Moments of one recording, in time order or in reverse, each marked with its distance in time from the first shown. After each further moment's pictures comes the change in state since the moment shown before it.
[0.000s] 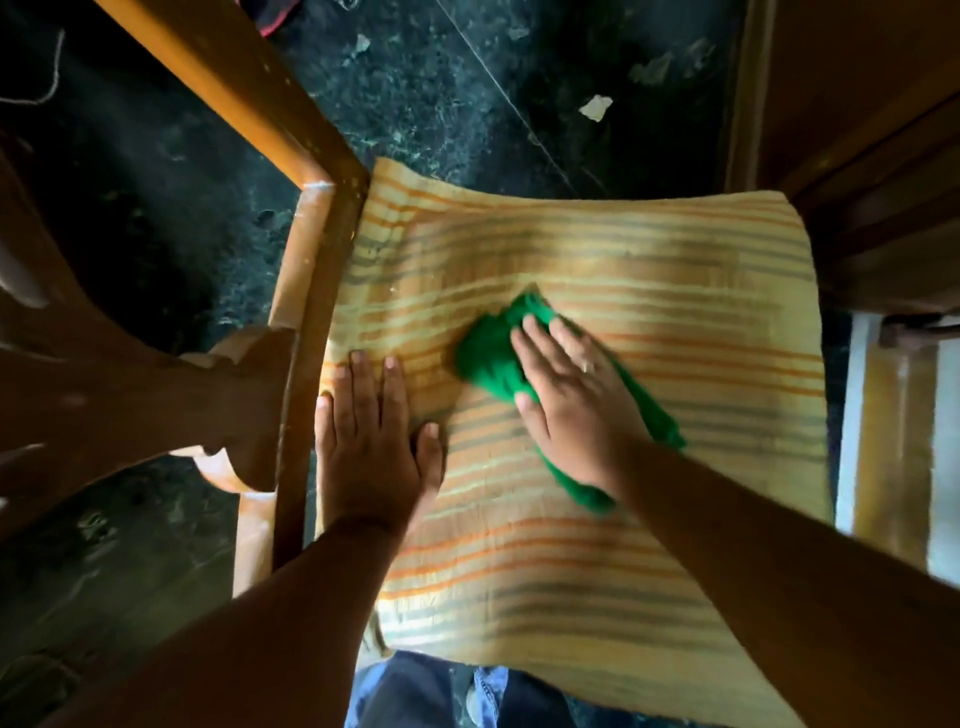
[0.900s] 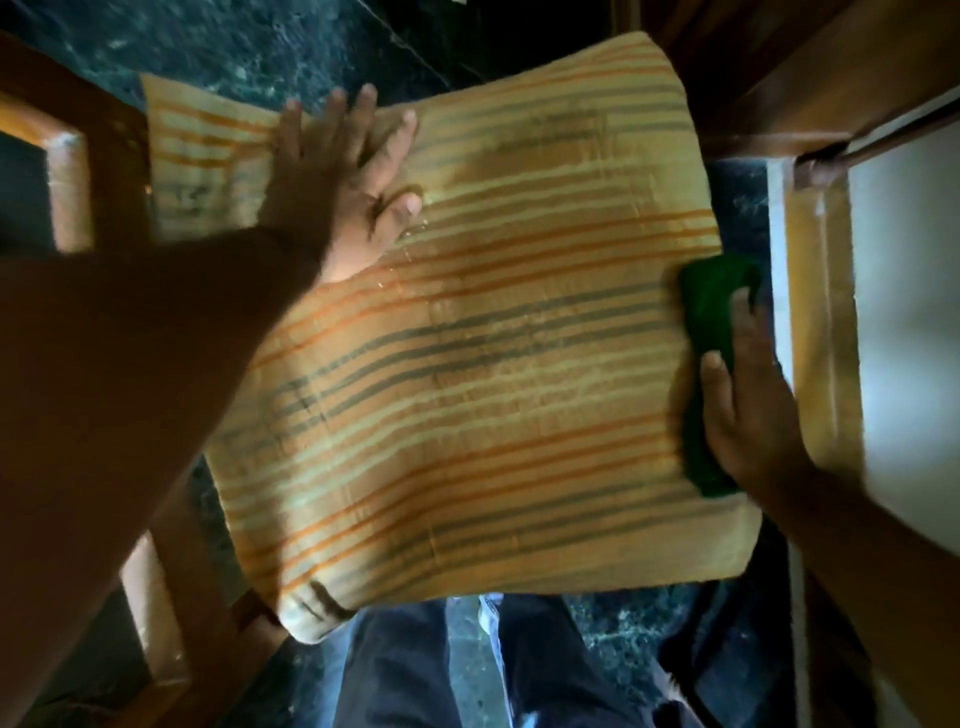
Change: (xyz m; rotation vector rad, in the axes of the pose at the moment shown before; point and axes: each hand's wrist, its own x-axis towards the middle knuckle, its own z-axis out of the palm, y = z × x) left_hand 0.183 0.080 -0.023 0.149 -0.090 0.726; right_hand -0.193 0.102 -0.010 0.421 0.259 0.740
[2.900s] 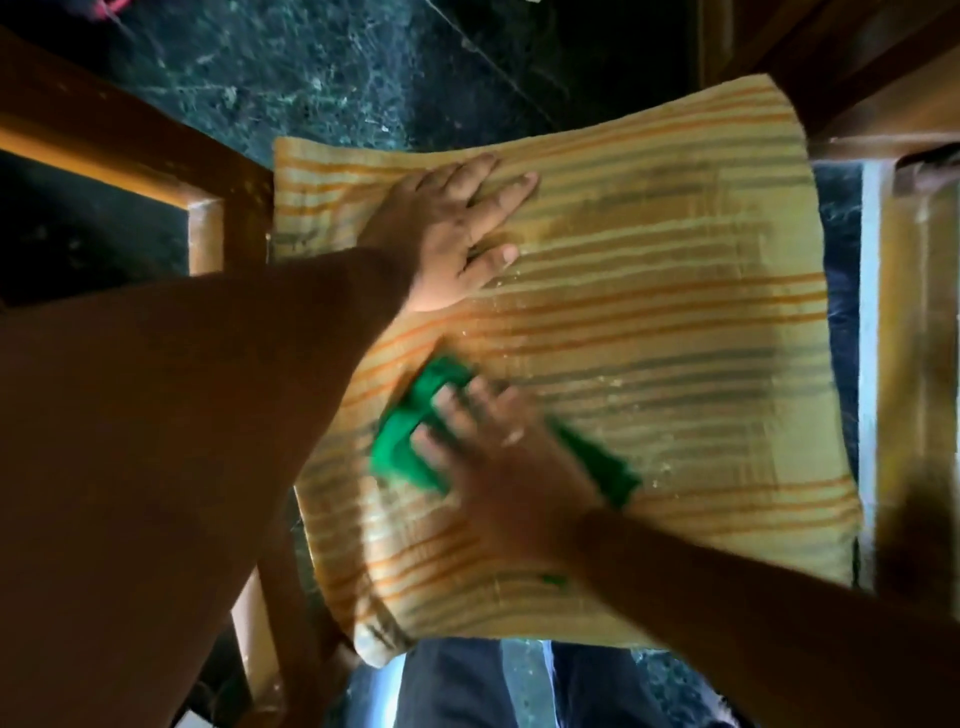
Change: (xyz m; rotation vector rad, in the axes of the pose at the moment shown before) left_hand 0.017 -0.018 0.004 -0.075 -0.054 0.204; right_hand -0.027 -0.185 0.147 -0.438 -0.385 -0.829
